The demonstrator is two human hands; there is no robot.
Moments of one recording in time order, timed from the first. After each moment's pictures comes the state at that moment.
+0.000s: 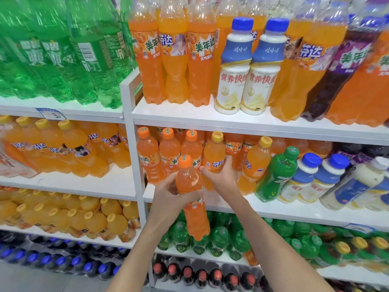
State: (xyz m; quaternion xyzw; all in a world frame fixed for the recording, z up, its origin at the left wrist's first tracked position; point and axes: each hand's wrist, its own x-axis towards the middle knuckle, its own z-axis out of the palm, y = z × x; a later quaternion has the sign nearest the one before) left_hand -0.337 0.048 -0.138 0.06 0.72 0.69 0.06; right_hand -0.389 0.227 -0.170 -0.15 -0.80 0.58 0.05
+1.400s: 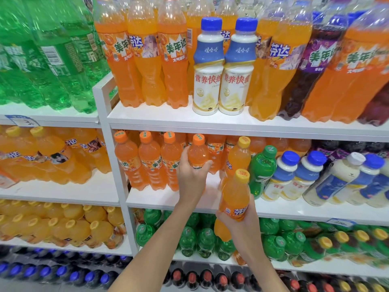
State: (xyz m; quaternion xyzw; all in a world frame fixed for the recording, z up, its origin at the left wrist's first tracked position) left_hand -0.396 0.172 -0.166 0.01 0.78 0.62 -0.10; right_hand -0.260 0.273 -0.178 -0.17 -0.72 0.67 0.12
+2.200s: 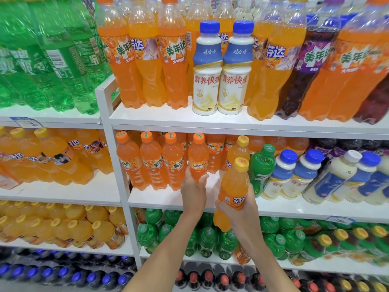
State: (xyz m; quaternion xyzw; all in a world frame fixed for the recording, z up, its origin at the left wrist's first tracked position) left_hand -0.381 0.173 -0.209 -0.01 0.80 0.60 -0.06; right_hand -0.270 0.273 -0.157 -0.14 -0.72 0.67 0.14
